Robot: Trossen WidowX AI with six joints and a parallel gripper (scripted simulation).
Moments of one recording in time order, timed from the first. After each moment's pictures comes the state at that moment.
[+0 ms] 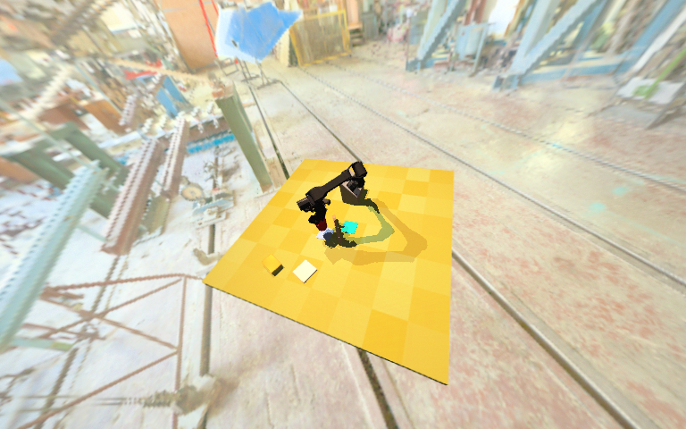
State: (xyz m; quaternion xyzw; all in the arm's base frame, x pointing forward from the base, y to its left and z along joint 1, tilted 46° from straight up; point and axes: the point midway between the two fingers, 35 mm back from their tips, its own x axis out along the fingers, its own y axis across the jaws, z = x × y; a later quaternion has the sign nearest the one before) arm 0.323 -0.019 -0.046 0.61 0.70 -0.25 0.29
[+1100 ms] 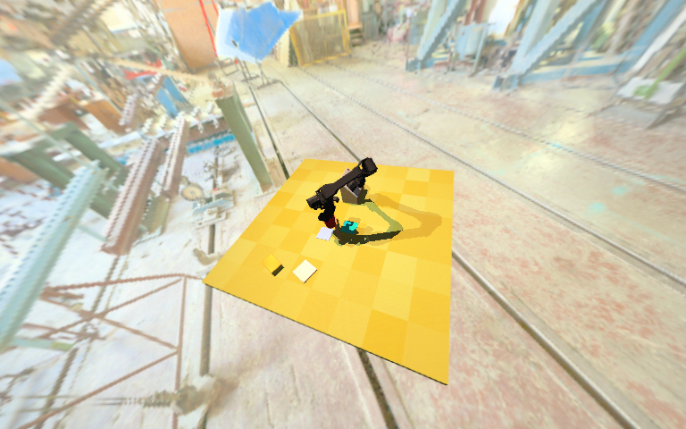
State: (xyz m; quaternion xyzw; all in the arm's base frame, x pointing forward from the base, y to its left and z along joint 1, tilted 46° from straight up) arm 0.289 0.007 -0.013 0.60 0.70 -0.25 0.29
